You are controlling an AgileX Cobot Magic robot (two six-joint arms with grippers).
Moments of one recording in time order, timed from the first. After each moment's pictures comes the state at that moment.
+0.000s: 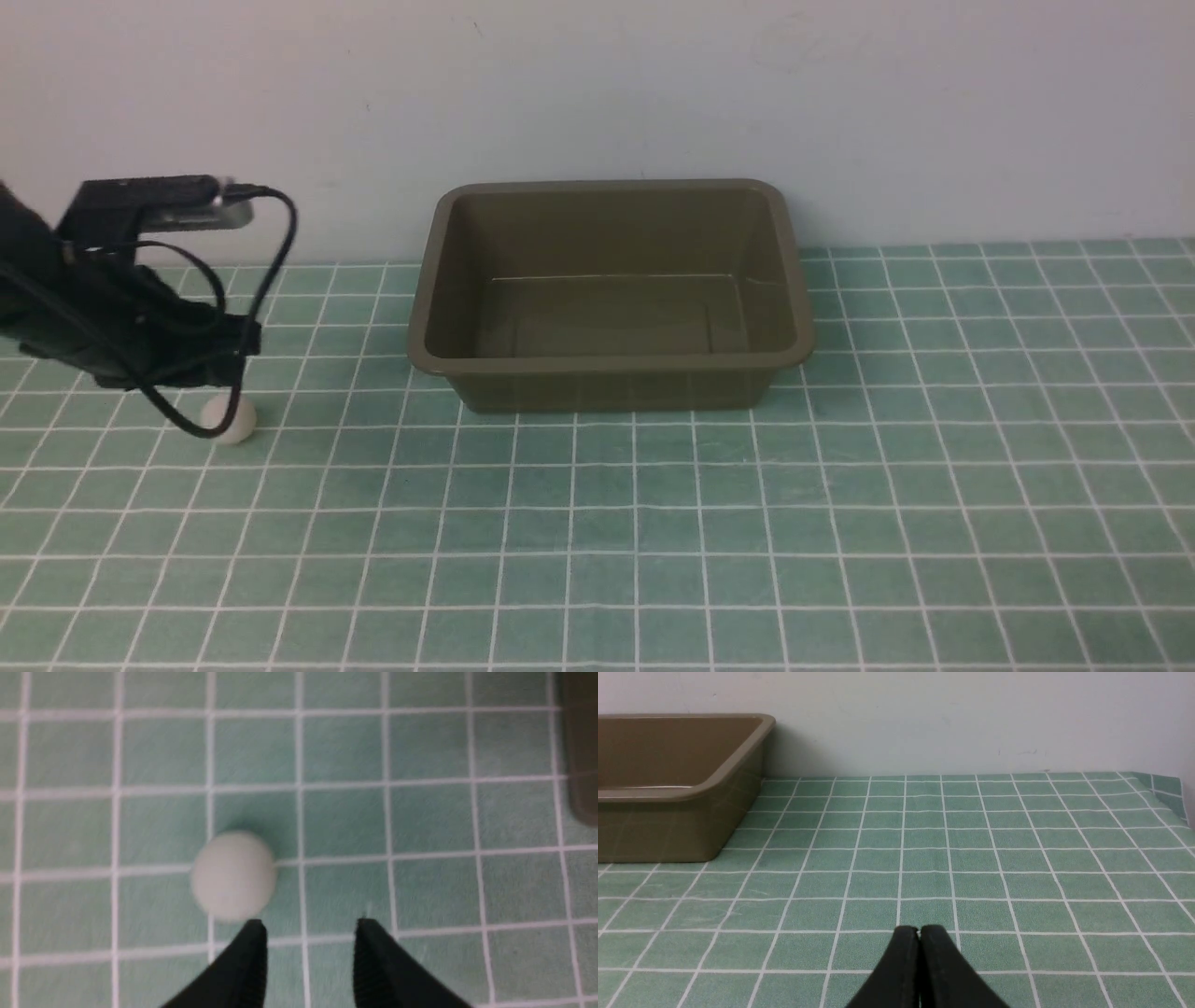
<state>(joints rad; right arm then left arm) -0.06 -0.01 0.03 0.18 0.35 -0.17 0.13 1.69 -1.12 -0.33 0.58 0.33</state>
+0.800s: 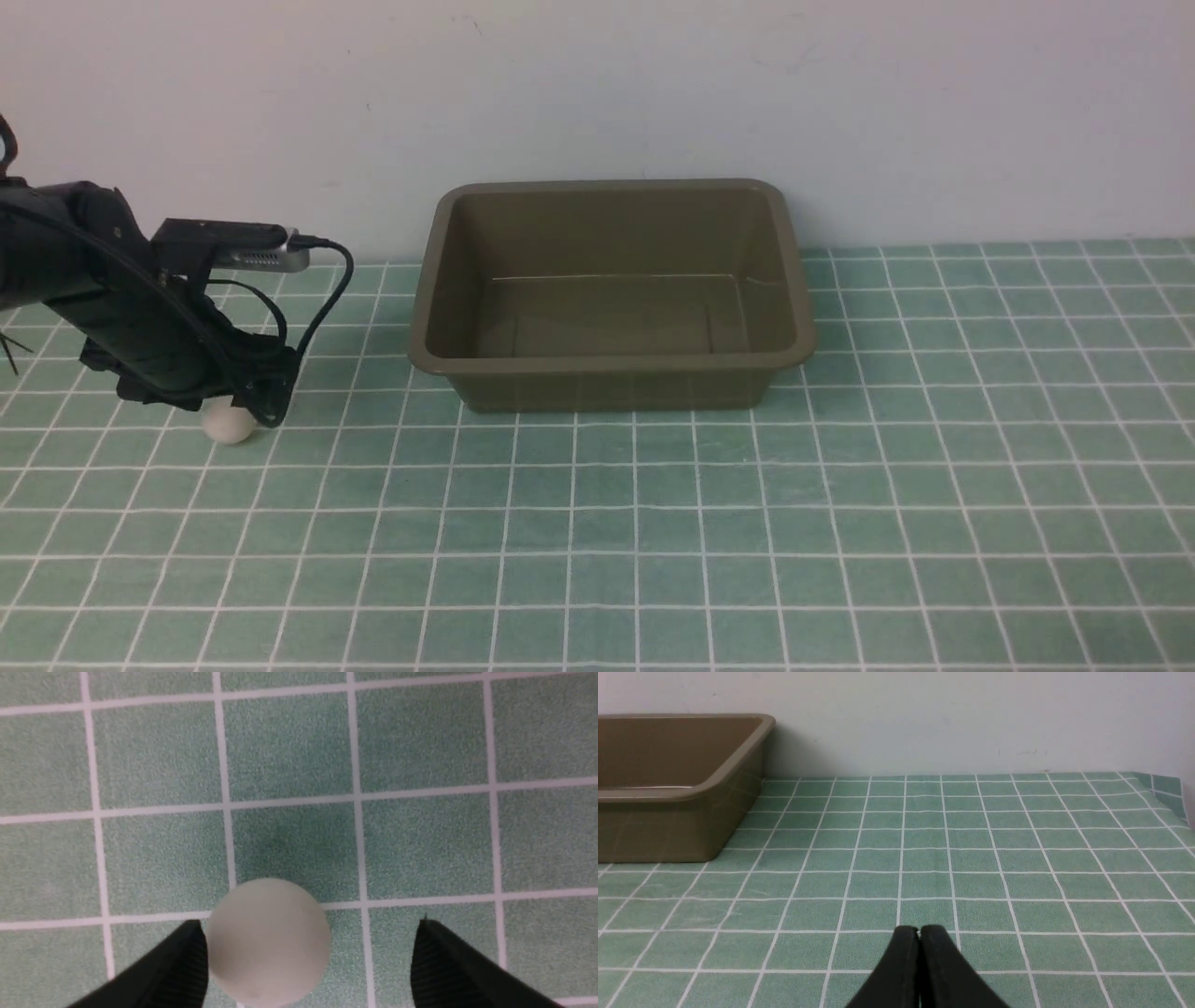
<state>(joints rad) -0.06 -0.01 0.03 0.18 0.35 -0.17 0.08 1.95 -1.28 -0.12 0.59 0.19</state>
